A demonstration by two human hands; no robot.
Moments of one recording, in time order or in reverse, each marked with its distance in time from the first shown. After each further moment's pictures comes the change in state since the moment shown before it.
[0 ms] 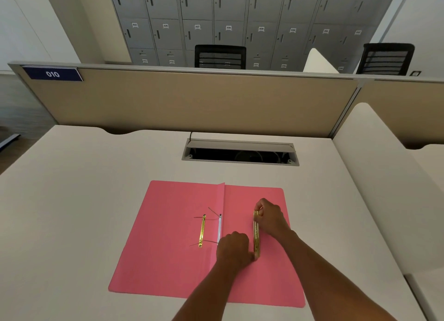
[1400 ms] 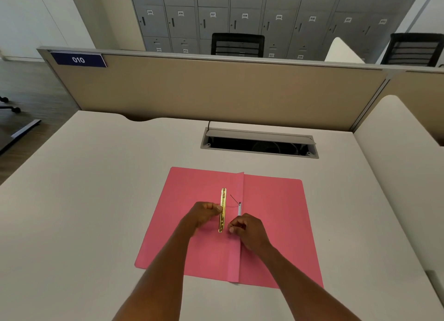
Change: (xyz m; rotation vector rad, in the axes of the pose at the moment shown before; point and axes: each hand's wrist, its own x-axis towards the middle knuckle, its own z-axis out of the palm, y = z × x) left_hand -0.007 -0.142 -0.061 -1.125 0.036 -0.280; right_hand -0.057 -0.051 0.101 0.175 -0.123 -0.202
